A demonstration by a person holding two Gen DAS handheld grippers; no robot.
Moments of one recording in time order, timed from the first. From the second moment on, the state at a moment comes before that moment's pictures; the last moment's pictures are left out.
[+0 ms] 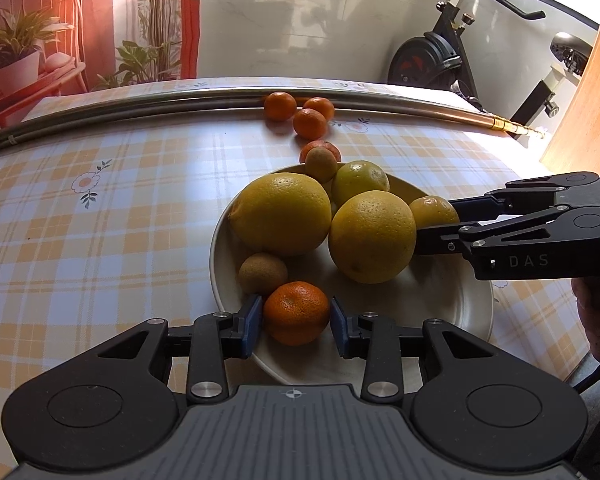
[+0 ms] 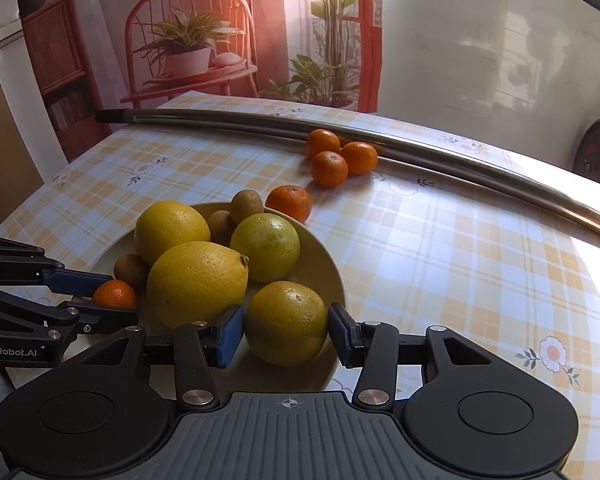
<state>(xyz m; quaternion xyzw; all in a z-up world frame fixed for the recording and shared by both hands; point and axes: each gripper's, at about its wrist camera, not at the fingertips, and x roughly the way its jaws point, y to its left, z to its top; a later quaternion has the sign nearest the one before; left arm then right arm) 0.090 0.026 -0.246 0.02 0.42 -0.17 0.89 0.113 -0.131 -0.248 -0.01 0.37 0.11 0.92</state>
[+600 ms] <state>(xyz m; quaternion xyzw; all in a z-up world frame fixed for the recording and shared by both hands) 0.082 0.030 -0.234 0.01 0.38 -0.16 0.91 0.089 -0.165 -0.225 0.03 0.33 0.05 0.94</state>
